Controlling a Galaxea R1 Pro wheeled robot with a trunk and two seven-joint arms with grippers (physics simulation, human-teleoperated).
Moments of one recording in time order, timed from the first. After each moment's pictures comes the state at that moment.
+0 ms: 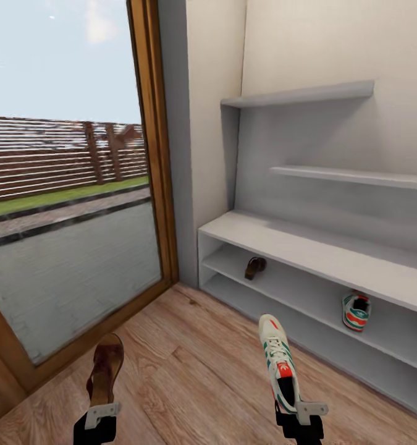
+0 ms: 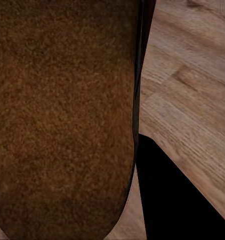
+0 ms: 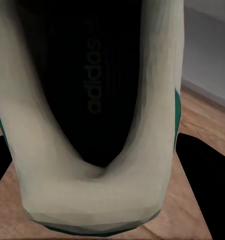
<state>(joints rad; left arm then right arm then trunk) -0.34 0.08 0.13 -0.27 0.00 -0.43 -0.04 -0.37 -0.03 0.19 -0.21 -0.11 -0.53 -0.16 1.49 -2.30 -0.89</state>
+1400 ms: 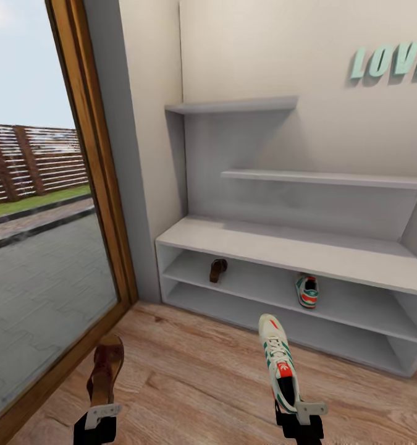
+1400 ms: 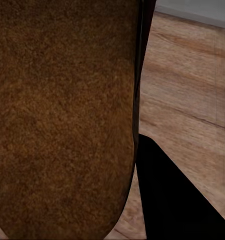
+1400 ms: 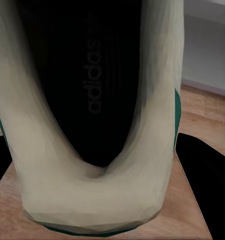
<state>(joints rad) -0.34 0.08 0.13 -0.27 0.00 -0.43 -0.04 -0.37 -0.03 0.19 -0.21 -0.11 -0.53 -0.16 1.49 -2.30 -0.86</state>
